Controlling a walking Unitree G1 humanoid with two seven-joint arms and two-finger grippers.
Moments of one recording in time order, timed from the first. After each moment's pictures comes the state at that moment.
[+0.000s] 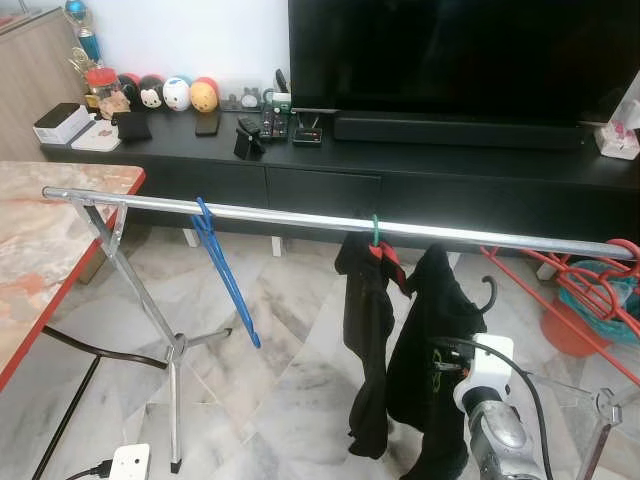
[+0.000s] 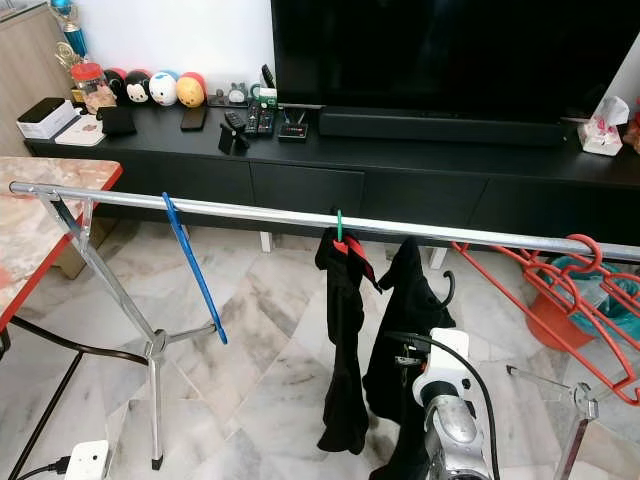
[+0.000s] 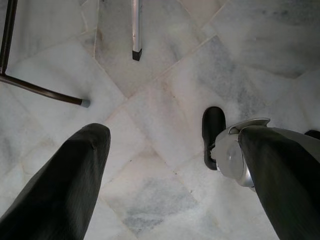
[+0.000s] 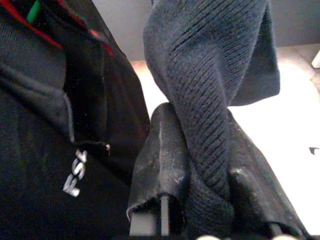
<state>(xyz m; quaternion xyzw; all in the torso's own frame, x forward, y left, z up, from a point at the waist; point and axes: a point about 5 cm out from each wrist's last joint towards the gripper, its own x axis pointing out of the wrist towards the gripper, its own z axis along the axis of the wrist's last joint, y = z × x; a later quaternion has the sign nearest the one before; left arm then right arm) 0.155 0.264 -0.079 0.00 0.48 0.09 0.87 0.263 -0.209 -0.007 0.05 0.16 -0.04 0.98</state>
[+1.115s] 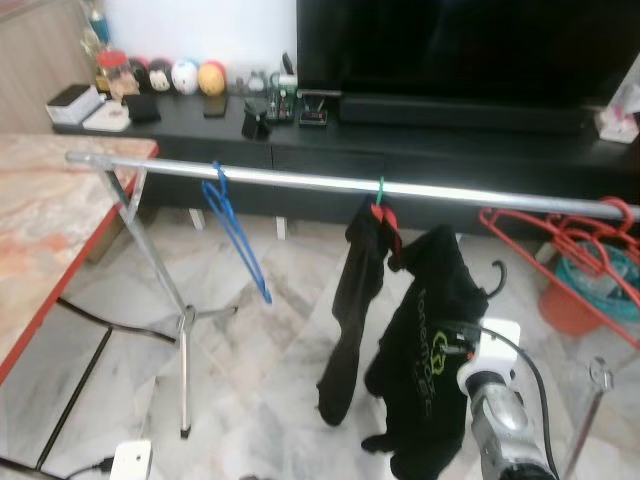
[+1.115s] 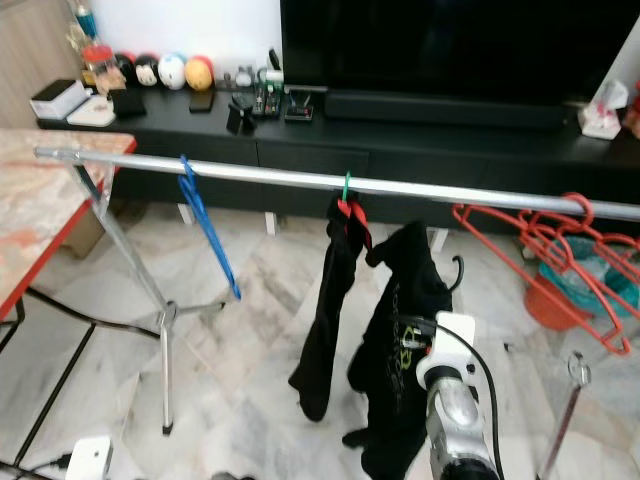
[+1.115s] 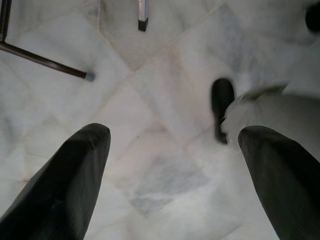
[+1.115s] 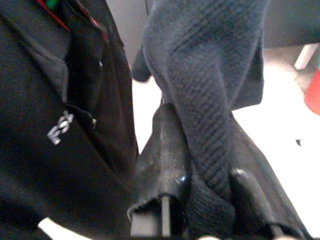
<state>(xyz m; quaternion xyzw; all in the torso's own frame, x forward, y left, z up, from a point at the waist) 0.149 0.264 -0.081 0.00 0.48 0.09 0.87 0.281 -0.210 0.010 0.04 0.13 -0.06 0.99</state>
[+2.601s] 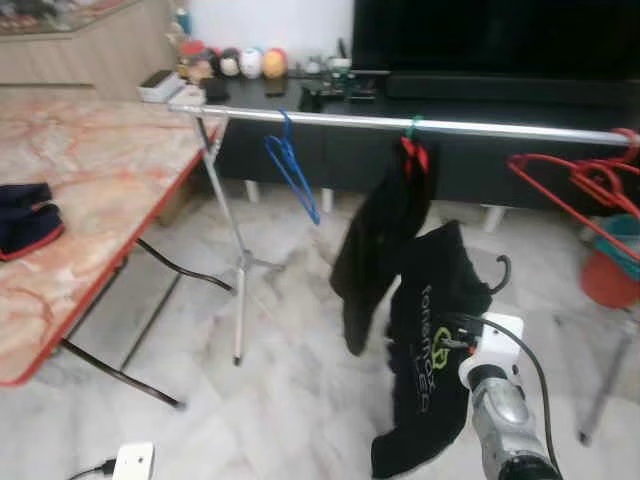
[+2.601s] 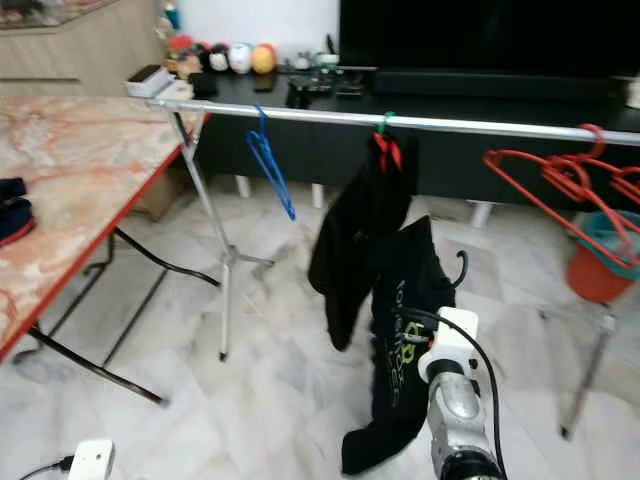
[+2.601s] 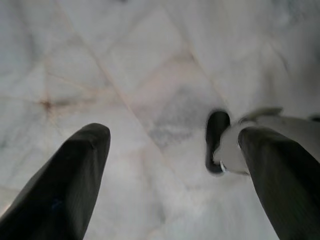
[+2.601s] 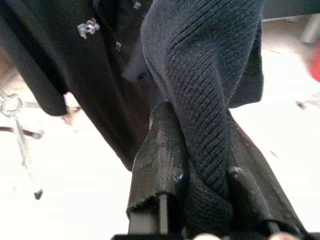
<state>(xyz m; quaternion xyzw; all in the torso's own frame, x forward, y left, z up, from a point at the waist) 0.159 0.261 -0.078 0.00 0.47 0.08 0.88 0.283 -0.213 0.010 0.04 0.14 -0.07 0.99</state>
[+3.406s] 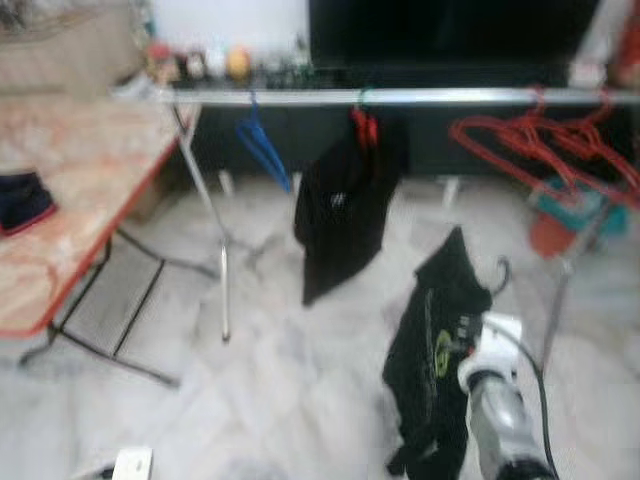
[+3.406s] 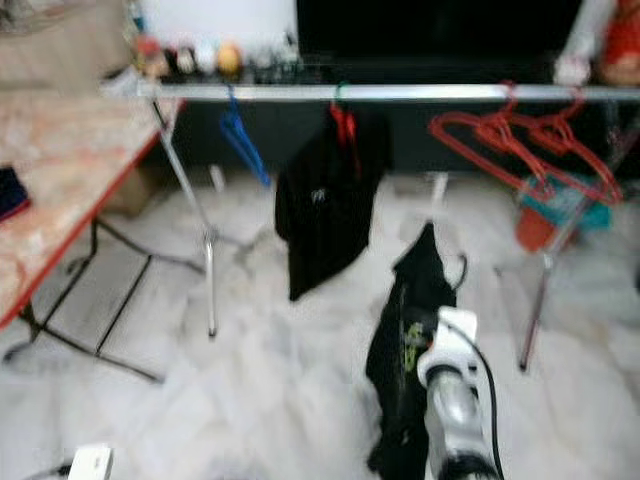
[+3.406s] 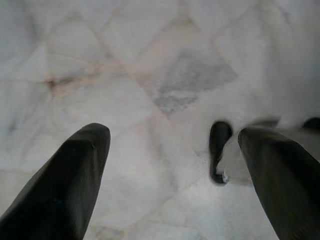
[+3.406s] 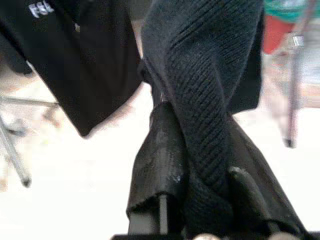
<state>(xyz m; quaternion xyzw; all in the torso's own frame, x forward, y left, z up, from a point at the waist) 0.160 0.263 -0.077 0.00 0.47 0.09 0.88 0.282 -0.219 0.009 0.05 0.14 -0.10 0.98</state>
